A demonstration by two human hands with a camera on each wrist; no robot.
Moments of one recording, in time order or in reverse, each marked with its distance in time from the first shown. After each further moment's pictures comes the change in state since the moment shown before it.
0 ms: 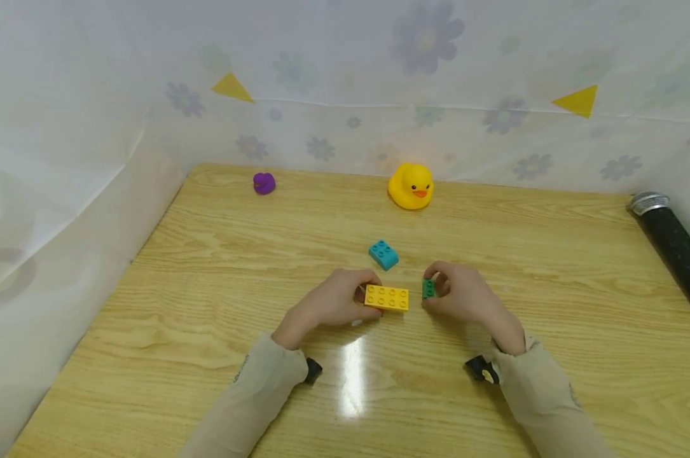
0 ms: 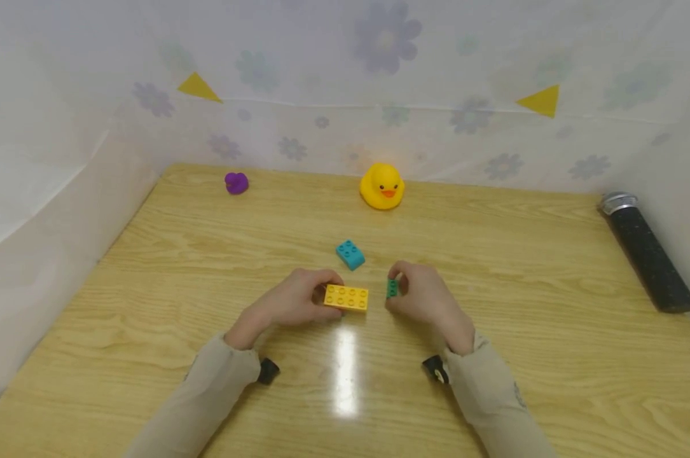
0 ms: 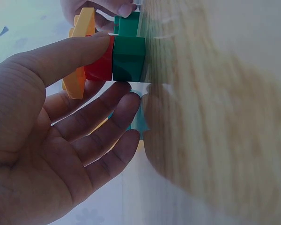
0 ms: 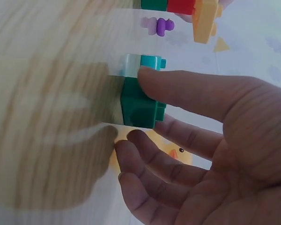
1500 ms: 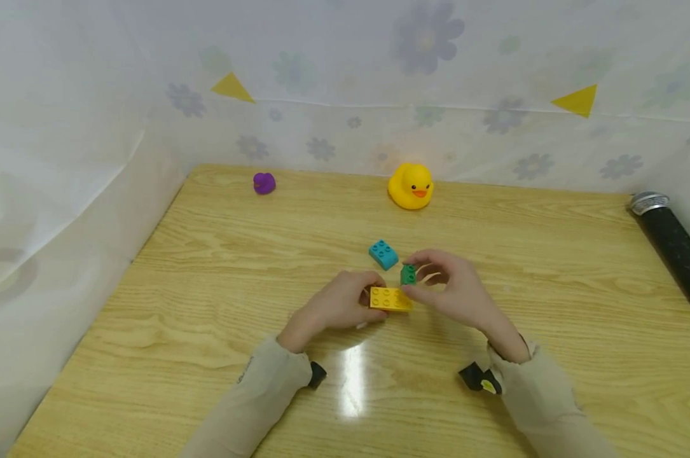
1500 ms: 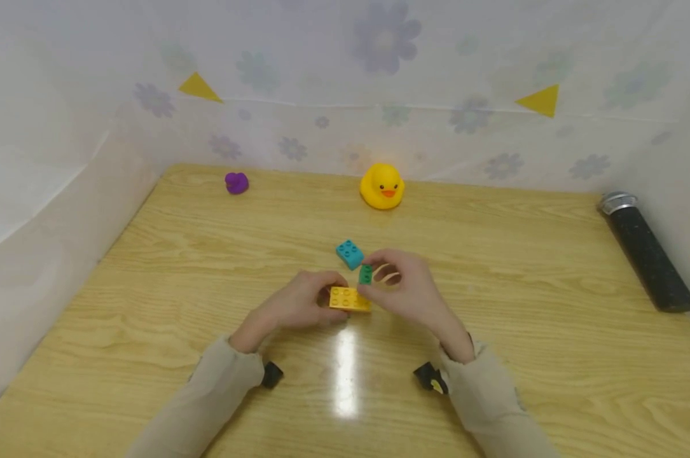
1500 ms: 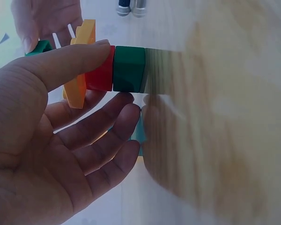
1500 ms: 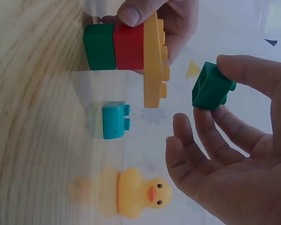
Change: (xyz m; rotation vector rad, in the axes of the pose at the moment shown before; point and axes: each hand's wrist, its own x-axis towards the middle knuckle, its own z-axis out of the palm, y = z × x) left_hand 0.001 0.005 0.007 -0.025 0.020 0.037; right_hand -0.008 -0.026 0.004 0.356 0.213 -0.248
